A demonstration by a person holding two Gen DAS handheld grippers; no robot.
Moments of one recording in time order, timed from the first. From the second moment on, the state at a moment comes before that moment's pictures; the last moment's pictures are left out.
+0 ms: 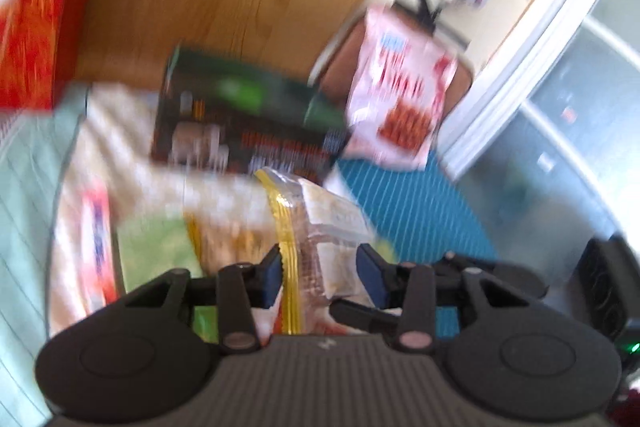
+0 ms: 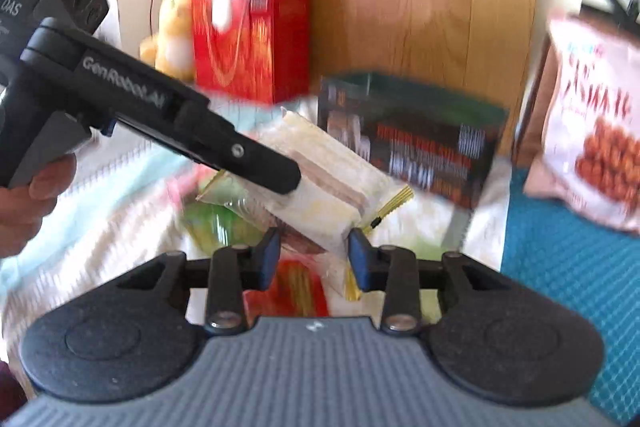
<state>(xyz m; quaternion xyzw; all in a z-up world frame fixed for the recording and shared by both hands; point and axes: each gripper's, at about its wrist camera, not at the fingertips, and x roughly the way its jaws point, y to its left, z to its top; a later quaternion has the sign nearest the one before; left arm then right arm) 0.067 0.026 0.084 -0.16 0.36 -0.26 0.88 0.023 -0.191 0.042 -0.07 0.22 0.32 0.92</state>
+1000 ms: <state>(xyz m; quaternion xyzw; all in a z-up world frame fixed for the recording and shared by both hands) 0.125 0.096 0.055 -0.21 0.36 -0.17 0.89 0.055 -0.183 0.026 0.00 0.27 0.34 0.90</state>
